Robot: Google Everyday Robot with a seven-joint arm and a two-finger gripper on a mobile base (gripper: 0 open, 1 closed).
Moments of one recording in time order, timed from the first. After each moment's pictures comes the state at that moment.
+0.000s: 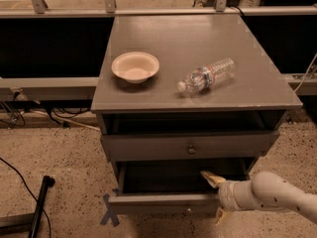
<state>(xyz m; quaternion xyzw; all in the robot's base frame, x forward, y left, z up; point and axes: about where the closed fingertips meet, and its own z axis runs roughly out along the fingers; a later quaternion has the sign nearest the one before) 0.460 -0.192 0.440 -0.75 0.57 0.06 0.32</state>
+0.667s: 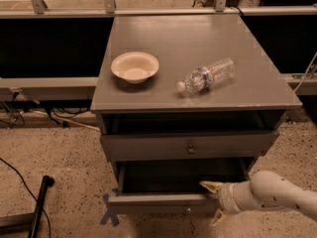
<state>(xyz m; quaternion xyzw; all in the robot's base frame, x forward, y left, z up) 0.439 -0.190 0.441 -0.75 0.59 0.09 0.29</state>
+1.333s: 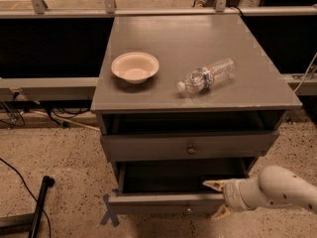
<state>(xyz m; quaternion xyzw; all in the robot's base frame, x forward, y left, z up) 0.437 -0.190 0.484 -0.75 0.58 0.08 0.30</state>
